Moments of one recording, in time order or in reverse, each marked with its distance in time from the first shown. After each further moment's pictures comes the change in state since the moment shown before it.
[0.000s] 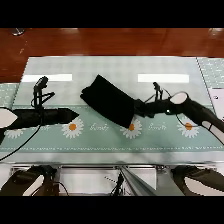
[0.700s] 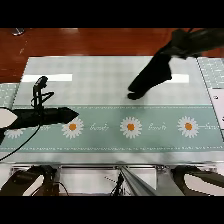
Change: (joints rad) left arm 0.000 0.000 0.000 -0.002 0.006 -0.004; right arm -0.241 -0.022 0.922 -0.391 0.576 0.155
